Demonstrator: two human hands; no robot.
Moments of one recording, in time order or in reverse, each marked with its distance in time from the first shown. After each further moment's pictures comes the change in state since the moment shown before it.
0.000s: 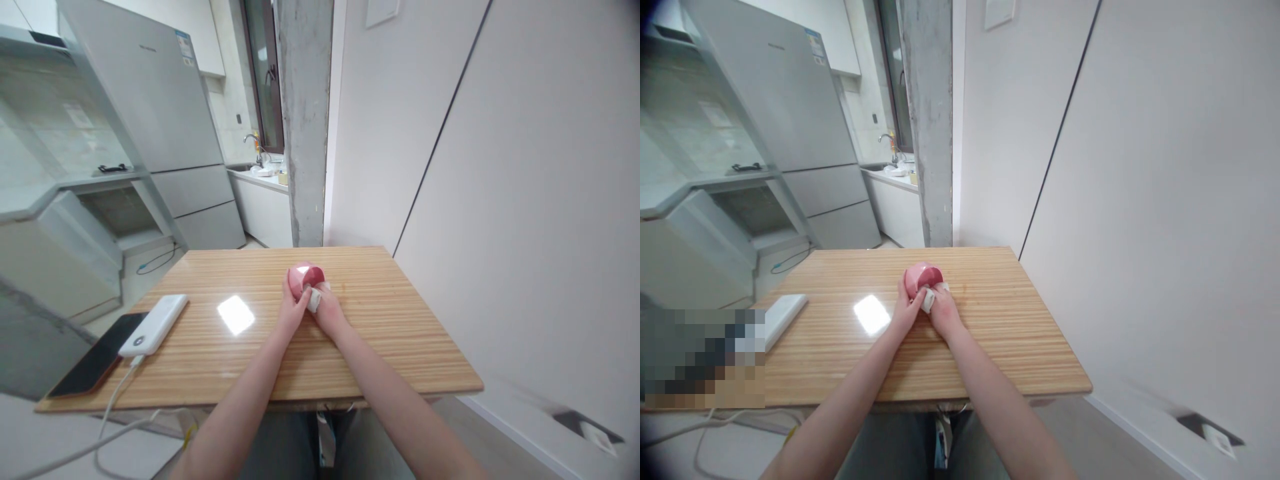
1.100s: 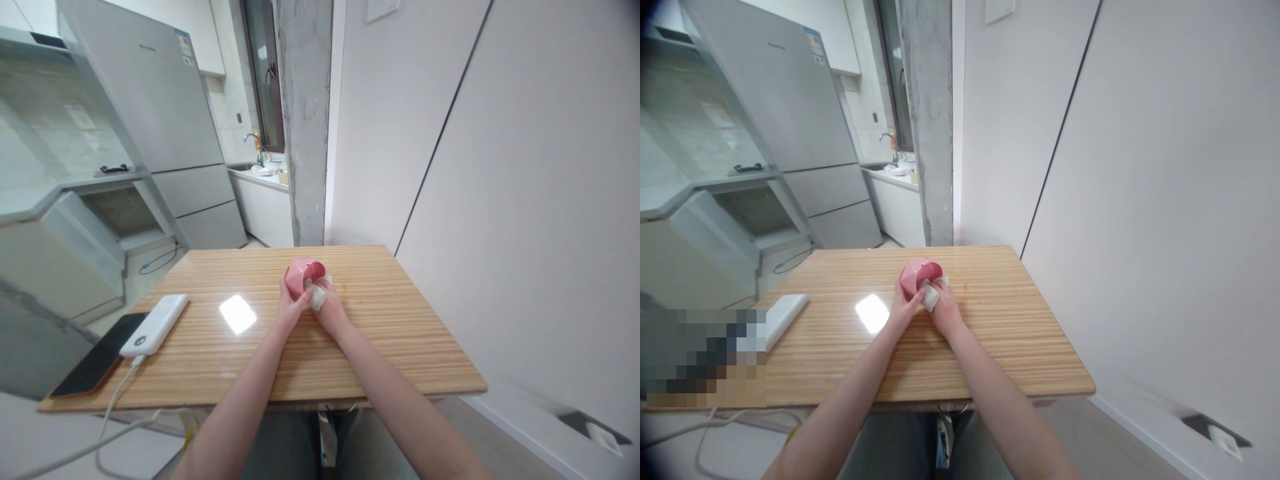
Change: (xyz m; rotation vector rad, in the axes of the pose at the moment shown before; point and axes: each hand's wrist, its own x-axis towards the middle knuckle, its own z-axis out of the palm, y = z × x) left_hand 0.005 0.010 -0.006 -0.221 -0.030 0.007; right_hand -0.001 0.009 0.005 0.077 0.044 -0.006
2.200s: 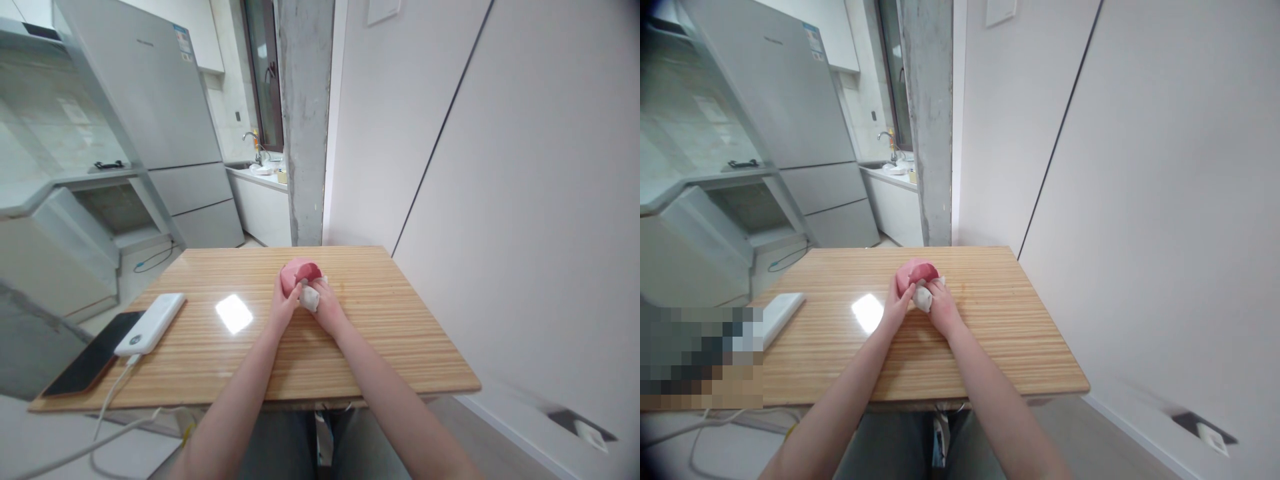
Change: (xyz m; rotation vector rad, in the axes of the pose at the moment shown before) left_hand 0.005 0.002 -0.005 0.080 0.097 -0.029; right_hand 0.004 -0.005 -0.011 -0.046 -0.065 -0.046
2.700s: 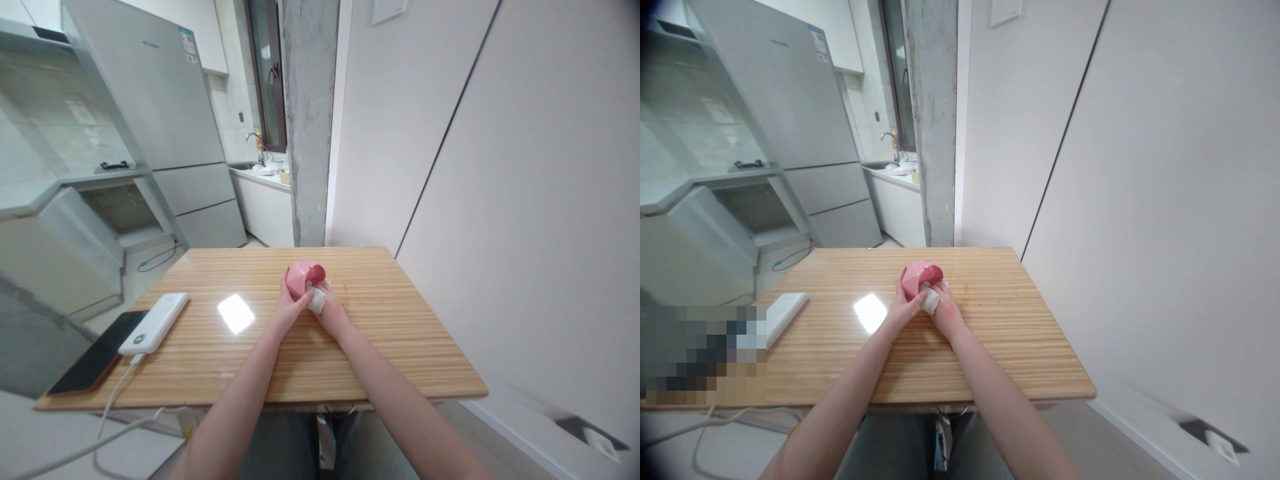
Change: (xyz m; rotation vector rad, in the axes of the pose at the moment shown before) left_hand -0.001 -0.009 0.001 -0.156 -0.150 -0.086; right_hand 0.000 0.002 0.003 0.069 0.001 -0.006
